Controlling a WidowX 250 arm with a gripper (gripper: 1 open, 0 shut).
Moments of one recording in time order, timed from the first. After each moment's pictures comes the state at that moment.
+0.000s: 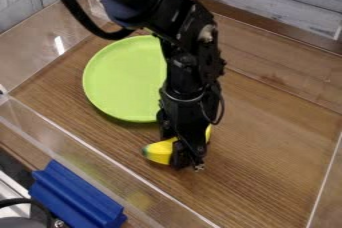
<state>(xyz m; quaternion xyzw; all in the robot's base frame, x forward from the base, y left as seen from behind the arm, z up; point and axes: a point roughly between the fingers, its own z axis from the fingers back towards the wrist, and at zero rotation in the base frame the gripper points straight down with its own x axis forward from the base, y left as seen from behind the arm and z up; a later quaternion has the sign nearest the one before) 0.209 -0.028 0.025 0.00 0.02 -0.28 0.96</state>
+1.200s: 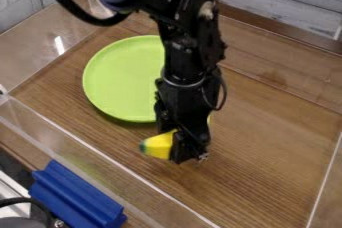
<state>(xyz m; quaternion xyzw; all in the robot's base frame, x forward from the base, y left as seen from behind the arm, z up) 0.207 -0.025 0.045 -0.01 0.02 -0.24 0.97</state>
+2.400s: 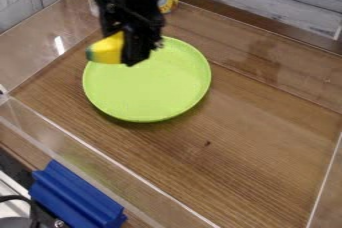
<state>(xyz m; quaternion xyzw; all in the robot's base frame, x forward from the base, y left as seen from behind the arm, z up) 0.222 0.051 0.138 0.03 0.00 -0.12 0.99</state>
